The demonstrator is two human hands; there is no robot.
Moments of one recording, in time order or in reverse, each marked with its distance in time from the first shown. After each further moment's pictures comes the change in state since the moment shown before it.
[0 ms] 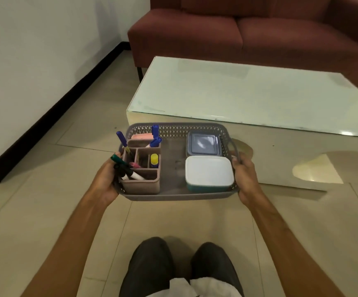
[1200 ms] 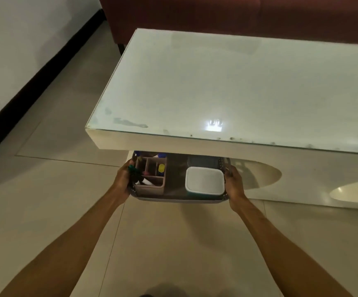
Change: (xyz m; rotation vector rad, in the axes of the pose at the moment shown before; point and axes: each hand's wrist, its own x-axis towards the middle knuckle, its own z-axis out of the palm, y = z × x) left_hand 0.285 -0.066 0.037 0.257 0.059 -0.126; right_hand 0.229 0.142 0.075 -0.110 0.074 0.300
